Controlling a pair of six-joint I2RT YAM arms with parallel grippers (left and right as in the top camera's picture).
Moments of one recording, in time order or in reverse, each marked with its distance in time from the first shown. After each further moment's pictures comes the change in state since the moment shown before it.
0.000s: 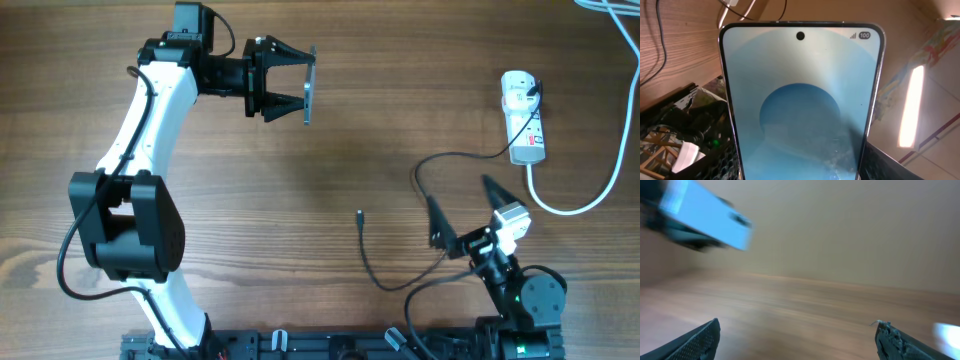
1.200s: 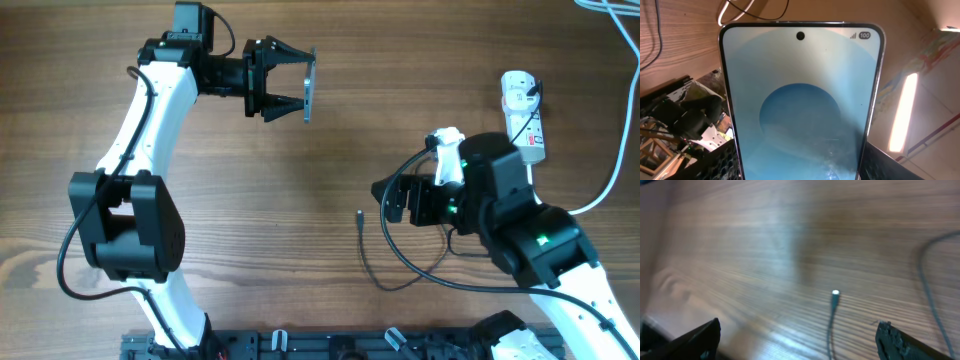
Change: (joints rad) left arm 0.000 0.000 0.000 0.003 0.003 -0.075; right arm 0.386 0.993 0.982 -0.940 0.101 0.389
